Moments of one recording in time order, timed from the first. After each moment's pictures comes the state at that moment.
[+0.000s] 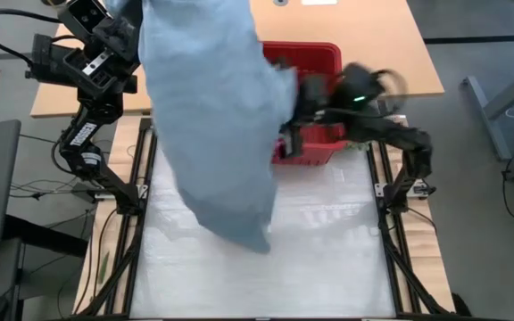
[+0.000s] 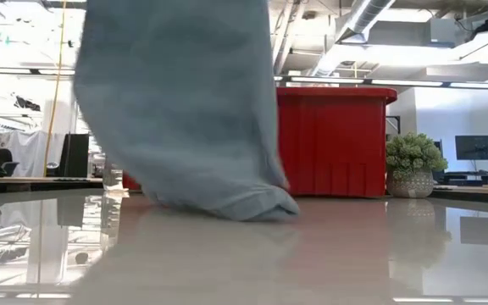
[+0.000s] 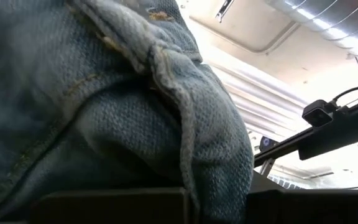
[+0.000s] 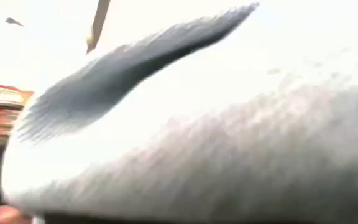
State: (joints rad) left arm 0.24 1.59 2.35 0.32 0.23 -0.58; right arm -0.04 1.74 2.24 0.01 -0.23 -0.13
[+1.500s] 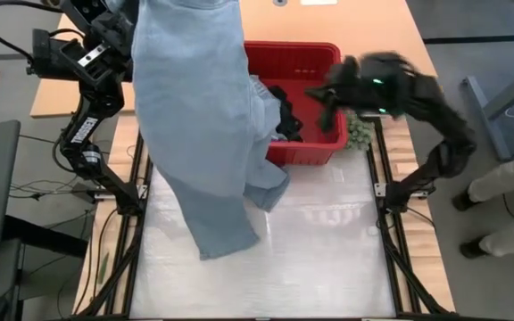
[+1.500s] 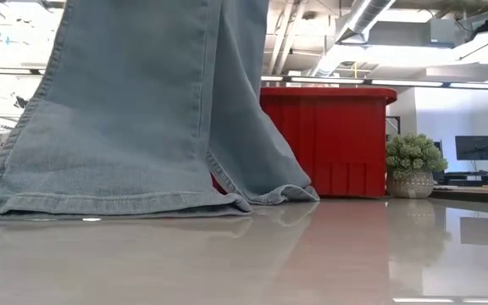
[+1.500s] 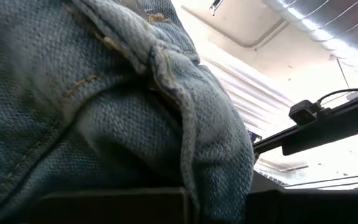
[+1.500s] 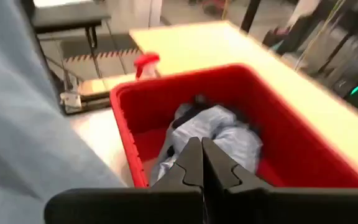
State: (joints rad) left arm 0.34 1.59 2.35 0.35 0.35 -0.74; right arm -0.22 1.53 2.15 -1.04 0.26 -0.05
